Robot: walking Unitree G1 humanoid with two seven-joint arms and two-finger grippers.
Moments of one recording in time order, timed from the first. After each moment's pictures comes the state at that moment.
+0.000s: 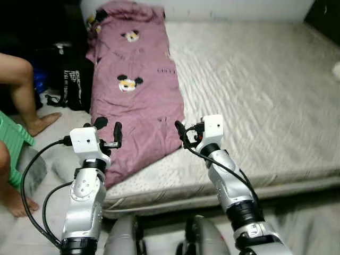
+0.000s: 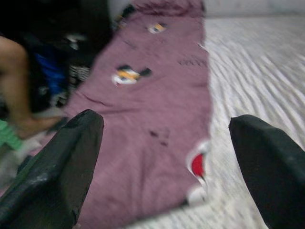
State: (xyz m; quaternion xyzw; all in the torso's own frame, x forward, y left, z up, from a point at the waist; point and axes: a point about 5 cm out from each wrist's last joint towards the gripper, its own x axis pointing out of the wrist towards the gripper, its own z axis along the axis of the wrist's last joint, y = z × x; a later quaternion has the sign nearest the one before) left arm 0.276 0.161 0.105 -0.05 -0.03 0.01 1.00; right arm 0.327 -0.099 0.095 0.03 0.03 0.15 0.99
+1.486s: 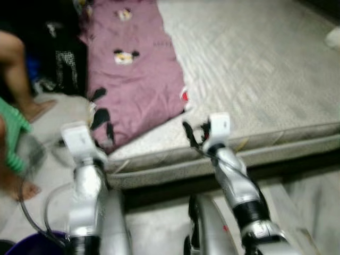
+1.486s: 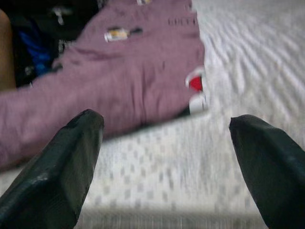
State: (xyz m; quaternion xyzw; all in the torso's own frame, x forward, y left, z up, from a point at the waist) left arm 0.275 0.175 0.095 -0.07 0.00 0.09 0.99; right arm 0.324 -0.106 0.086 0.04 0.05 0.14 0.99
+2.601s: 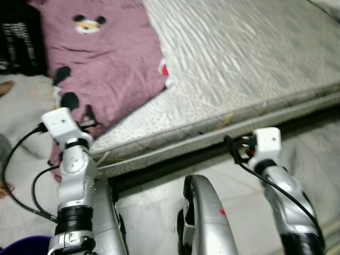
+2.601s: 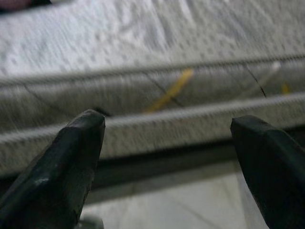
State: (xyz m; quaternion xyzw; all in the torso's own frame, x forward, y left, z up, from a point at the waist) left arm 0.314 0.212 0.124 -0.09 -0.04 0.18 0.98; right arm 0.274 -0.211 0.100 -0.04 0.10 0.06 0.99
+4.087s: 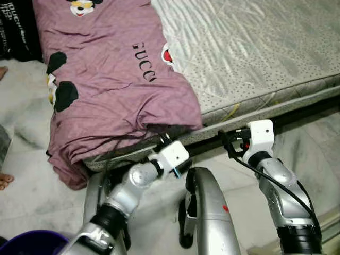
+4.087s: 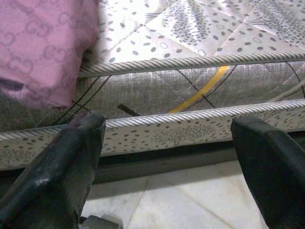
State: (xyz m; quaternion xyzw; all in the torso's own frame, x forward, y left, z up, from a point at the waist) left arm 0.297 0.045 0.080 0.26 0.02 -0.39 0.88; right arm 0.294 -0.190 0.116 -0.04 0.09 0.08 0.99
